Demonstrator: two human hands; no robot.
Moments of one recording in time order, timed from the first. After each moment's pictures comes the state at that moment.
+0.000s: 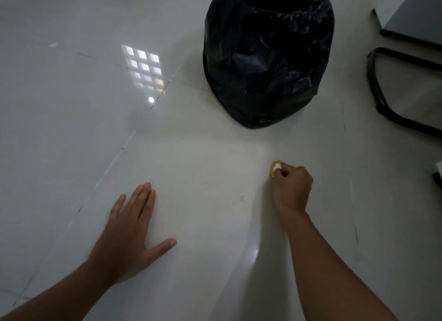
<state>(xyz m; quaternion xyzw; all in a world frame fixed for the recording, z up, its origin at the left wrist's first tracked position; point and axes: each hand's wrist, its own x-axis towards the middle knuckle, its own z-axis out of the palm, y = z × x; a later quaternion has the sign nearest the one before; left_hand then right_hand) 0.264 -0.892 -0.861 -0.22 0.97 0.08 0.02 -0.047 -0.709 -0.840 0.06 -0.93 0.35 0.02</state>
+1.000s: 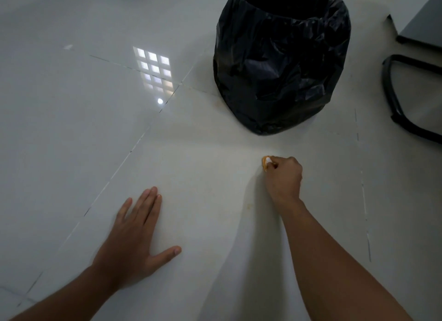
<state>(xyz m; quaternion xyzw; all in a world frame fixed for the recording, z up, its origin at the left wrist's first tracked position) 0.264 -0.894 -0.864 -0.22 0.97 0.07 0.01 -0.061 -0.760 -0.829 0.11 -0.93 0.33 -0.07</state>
